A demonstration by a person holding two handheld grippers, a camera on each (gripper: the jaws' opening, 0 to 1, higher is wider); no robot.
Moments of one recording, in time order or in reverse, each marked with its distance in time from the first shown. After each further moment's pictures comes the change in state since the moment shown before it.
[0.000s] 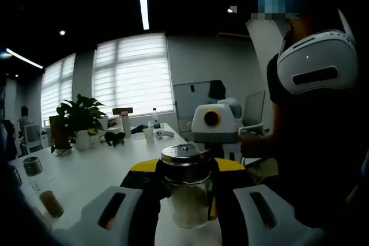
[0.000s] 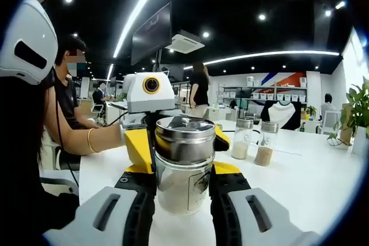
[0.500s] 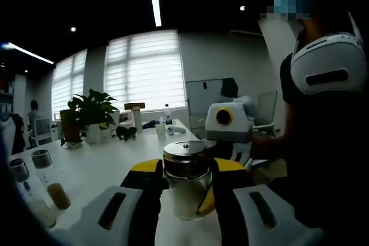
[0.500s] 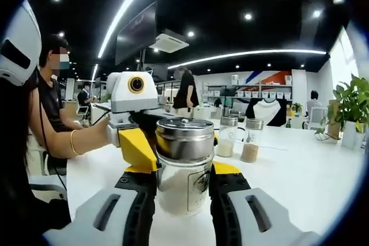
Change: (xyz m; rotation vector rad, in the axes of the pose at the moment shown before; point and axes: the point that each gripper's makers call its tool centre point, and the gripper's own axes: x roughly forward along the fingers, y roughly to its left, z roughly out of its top) left arm -0.008 0.018 -0.004 -0.019 0.045 0.122; right arm 0.000 -0.023 -0.002 0.040 -0.007 -0.143
